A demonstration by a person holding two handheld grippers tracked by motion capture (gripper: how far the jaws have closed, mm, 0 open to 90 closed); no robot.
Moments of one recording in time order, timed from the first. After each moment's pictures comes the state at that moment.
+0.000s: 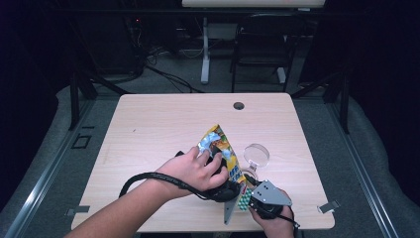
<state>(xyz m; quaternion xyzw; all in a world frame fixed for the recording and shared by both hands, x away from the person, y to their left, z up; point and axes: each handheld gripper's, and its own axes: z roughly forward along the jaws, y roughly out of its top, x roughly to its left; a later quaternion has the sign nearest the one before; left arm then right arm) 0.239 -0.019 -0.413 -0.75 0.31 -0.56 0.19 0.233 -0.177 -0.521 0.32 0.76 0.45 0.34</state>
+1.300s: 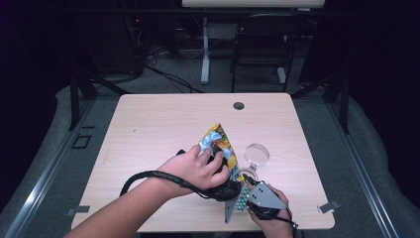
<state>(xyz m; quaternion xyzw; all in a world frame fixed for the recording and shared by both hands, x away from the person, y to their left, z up) 0.241 -0.021 -0.410 -0.75 0.31 -0.55 0.20 0.232 -0.170 -0.525 0.29 0.77 0.43 0.38</state>
